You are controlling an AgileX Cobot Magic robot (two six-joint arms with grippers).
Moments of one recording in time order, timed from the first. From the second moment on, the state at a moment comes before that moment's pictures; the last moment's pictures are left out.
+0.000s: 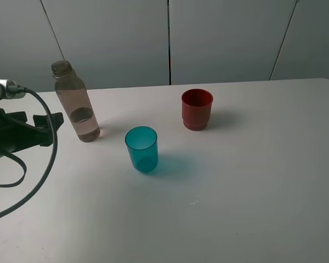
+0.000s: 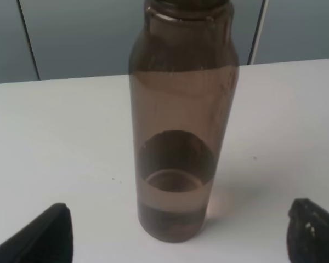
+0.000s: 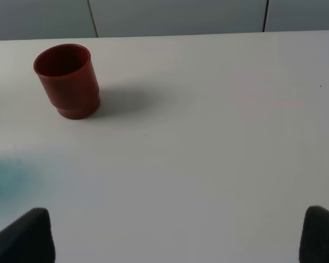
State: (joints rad) left arm -0.30 1.40 -0.20 -0.18 -0.78 0.01; right arm 0.02 0.00 -0.51 0.09 1.10 -0.01
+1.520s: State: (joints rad) left arm -0.30 1.98 -0.47 -0.19 -1.21 0.16; right arm 0.02 0.00 -0.51 0.09 1.10 -0.01
